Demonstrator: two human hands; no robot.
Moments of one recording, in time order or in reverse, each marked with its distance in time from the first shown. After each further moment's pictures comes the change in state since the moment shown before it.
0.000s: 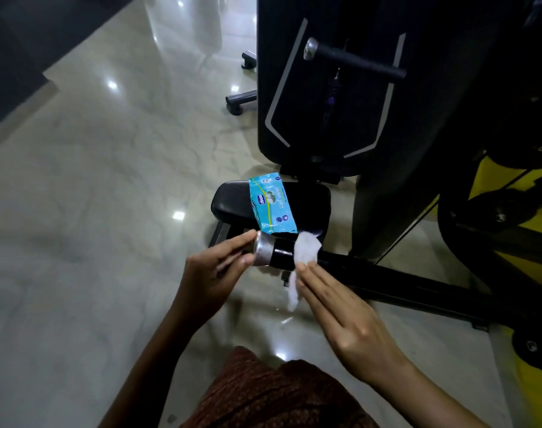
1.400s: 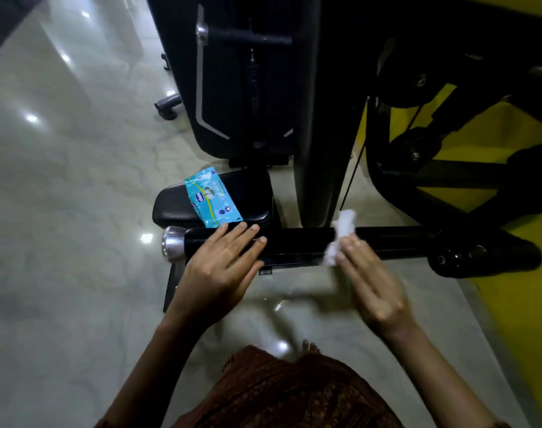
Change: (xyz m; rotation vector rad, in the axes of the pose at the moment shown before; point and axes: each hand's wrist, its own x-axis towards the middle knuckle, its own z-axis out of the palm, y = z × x) left_hand 0.008 0.009 0.083 0.765 -0.094 0.908; right_hand -0.114 0.062 -0.020 -0.275 0.262 0.215
